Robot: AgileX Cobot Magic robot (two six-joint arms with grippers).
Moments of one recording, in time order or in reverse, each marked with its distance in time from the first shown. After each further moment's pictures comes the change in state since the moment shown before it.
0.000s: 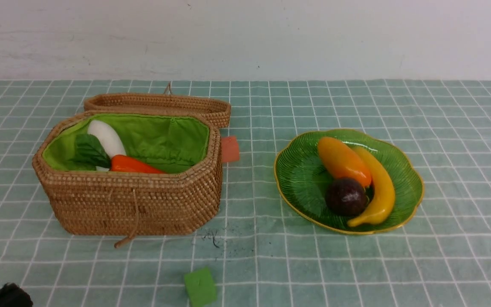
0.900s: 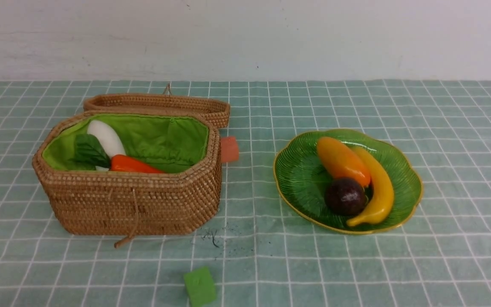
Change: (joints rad) right arm -0.206 -0.558 0.551 -0.154 -0.639 0.012; left arm 0.000 0.000 0.017 0.000 0.337 0.000
